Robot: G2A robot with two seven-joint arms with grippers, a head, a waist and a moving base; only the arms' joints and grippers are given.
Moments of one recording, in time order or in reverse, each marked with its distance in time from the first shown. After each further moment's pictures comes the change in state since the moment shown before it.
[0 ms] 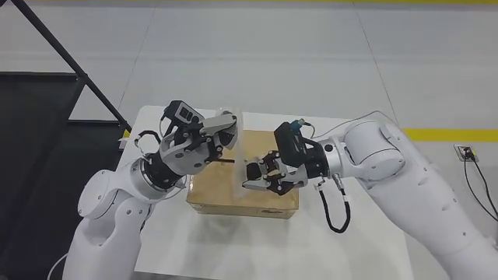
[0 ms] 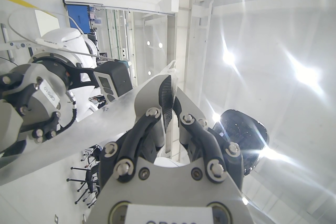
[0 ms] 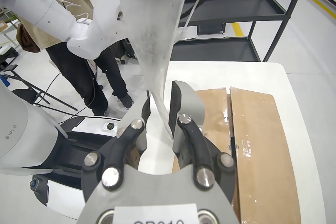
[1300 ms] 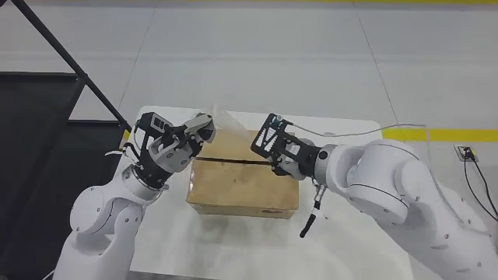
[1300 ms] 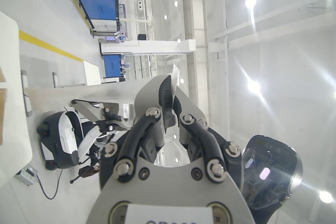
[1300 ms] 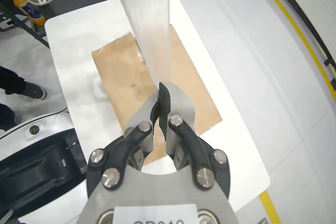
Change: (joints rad) left arm 0.128 0.027 -0.085 0.030 0.222 -0.106 0.119; right arm -0.069 0.039 0.050 -0.460 -0.669 0.818 0.240
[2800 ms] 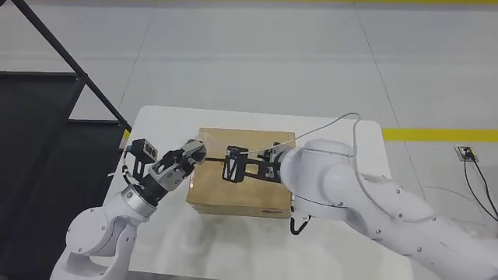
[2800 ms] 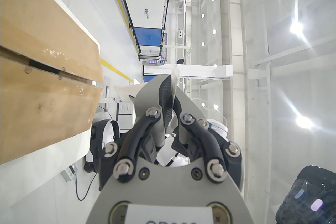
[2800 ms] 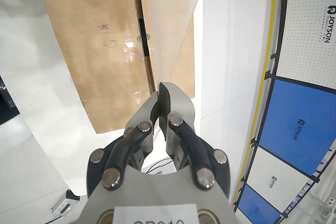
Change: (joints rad) left arm 0.154 0.027 -0.061 -0.008 0.207 0.032 0.062; right arm 0.250 -0.120 -0.316 0.142 -0.190 -0.180 0.303
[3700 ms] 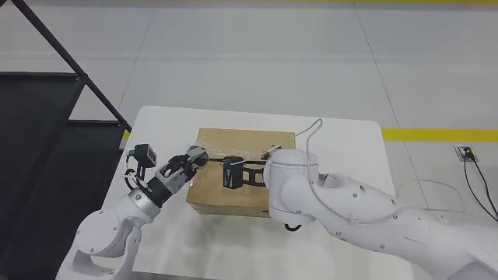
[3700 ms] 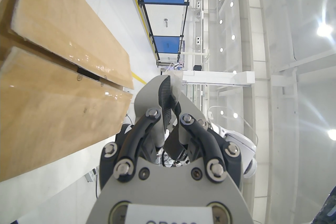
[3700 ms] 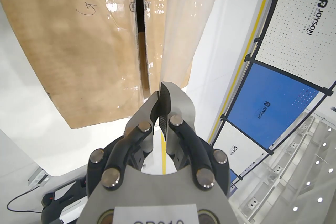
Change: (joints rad) left arm 0.000 0.008 0.037 0.045 0.145 -0.009 0.025; right arm 0.116 -0.081 -0.229 0.141 -0.105 -0.016 0.083
